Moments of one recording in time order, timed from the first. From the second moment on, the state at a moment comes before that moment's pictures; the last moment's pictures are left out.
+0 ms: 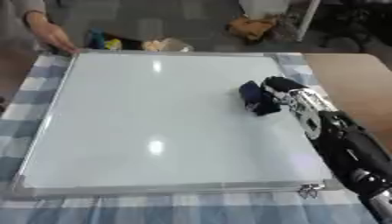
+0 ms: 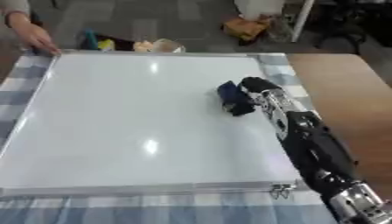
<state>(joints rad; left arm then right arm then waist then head) -0.34 0.46 0.05 -1.62 0.22 -0.02 -0.16 -0.75 -0.39 0.12 -0.88 1.07 -0.01 0.33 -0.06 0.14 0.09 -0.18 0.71</state>
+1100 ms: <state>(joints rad) -0.34 0.46 0.05 -1.62 0.22 -0.02 -0.16 -0.73 -0.43 0.05 -0.79 1.08 0.08 0.26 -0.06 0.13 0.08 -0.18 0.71</state>
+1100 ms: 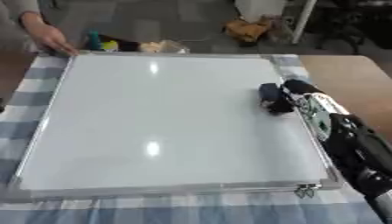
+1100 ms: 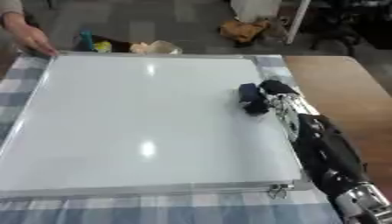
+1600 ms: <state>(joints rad) -0.34 0.46 0.05 -1.62 0.22 -0.02 -0.16 -0.73 -0.44 0.05 -0.78 1.07 0.07 0.26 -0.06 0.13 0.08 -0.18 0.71</state>
